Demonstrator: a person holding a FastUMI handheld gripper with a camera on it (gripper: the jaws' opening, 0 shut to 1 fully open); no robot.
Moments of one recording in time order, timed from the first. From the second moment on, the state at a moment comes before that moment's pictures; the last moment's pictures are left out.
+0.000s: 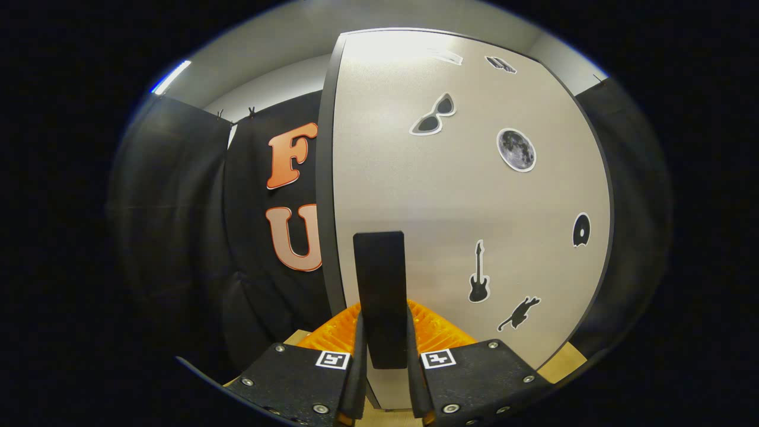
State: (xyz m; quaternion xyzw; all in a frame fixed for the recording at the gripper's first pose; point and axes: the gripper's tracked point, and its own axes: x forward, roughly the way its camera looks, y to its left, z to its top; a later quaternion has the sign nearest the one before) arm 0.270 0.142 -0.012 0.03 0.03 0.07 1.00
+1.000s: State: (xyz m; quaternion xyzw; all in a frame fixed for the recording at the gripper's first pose) arm 0.122 0.051 -0.008 0.06 0.03 0.04 1.00
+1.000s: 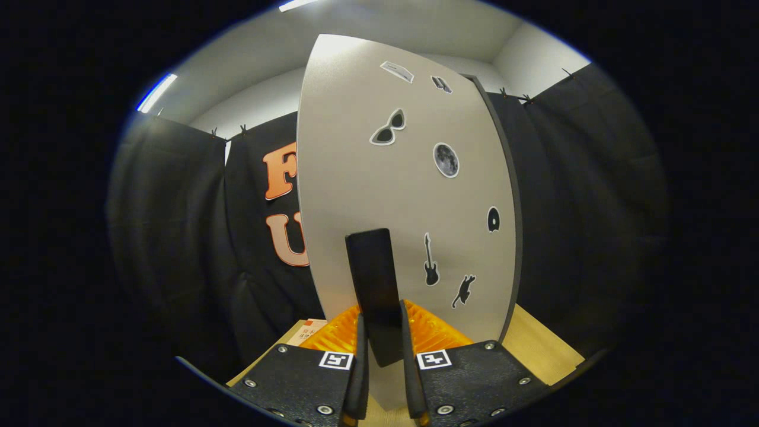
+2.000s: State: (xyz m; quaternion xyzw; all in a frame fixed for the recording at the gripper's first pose) arm 0.025 -0.107 -0.004 0.05 0.02 -0.03 1.00
